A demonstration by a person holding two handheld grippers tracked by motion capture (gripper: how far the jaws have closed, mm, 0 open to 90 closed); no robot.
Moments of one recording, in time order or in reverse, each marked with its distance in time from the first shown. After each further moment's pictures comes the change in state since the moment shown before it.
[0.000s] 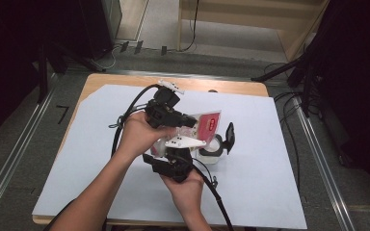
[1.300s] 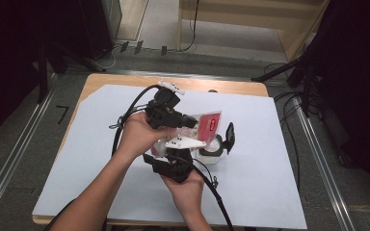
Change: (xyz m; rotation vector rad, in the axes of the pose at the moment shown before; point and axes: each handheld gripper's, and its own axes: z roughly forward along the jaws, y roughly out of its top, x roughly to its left) left arm -0.001 -0.001 0.001 -0.007 -0.009 0.007; right arm 0.000 -0.001 0.000 0.000 -0.009 -0.011
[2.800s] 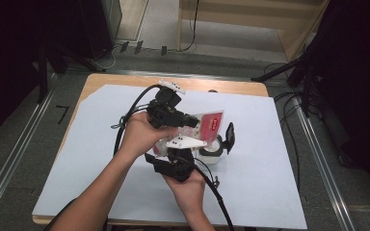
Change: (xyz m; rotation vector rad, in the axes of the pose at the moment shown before) left arm 0.000 0.002 0.003 -0.016 -0.019 -0.008; right arm -0.002 0.001 -0.002 0.006 -0.023 -0.024
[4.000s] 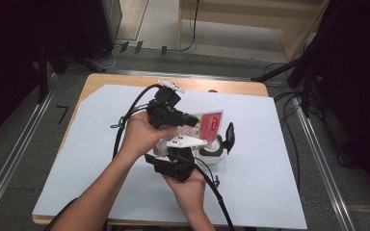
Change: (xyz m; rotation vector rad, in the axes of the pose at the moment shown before) left arm 0.001 0.000 0.000 -0.008 0.006 -0.021; right arm 0.000 0.002 -0.001 0.014 0.018 0.009
